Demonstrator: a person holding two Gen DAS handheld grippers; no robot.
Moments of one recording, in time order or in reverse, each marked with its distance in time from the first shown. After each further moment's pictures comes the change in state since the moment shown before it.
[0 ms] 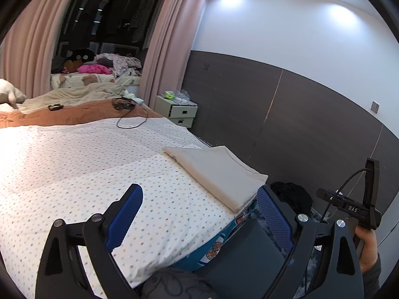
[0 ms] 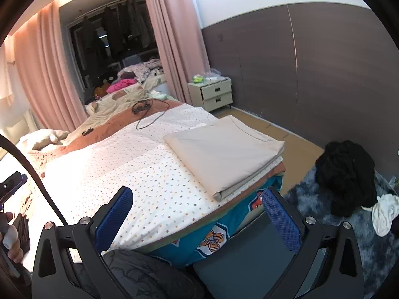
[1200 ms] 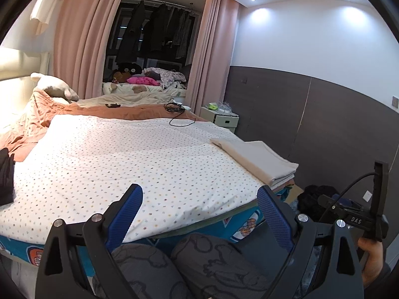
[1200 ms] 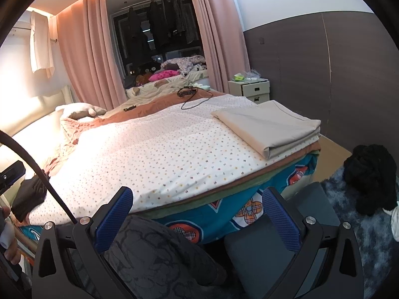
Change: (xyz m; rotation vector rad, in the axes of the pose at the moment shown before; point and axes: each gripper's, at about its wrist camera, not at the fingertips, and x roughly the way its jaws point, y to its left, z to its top) left arm -0.122 -0.003 -0.141 -0.024 -0.116 0.268; right arm -0.028 0.022 -0.130 -0.107 -0.028 0.154
